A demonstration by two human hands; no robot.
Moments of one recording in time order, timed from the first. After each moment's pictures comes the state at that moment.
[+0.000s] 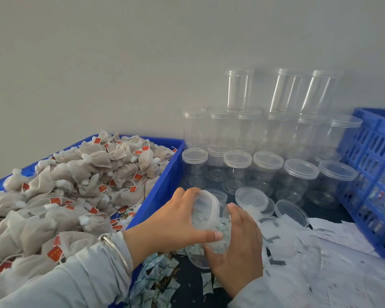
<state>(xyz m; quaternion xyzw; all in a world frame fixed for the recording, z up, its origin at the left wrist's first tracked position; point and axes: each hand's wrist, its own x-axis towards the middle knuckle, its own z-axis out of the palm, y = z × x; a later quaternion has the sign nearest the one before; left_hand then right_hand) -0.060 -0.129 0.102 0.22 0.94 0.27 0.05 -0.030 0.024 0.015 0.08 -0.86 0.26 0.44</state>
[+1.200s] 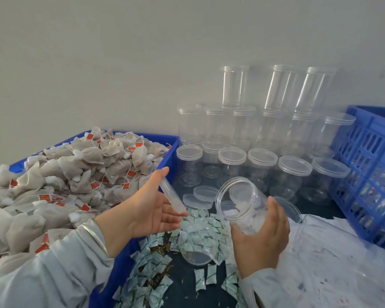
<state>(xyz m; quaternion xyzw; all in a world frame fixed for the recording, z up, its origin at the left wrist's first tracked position) -0.077 -0.144 0.124 -0.08 0.63 0.71 0.29 -0.049 0.056 0.010 -0.15 -0.80 0.35 0.47</state>
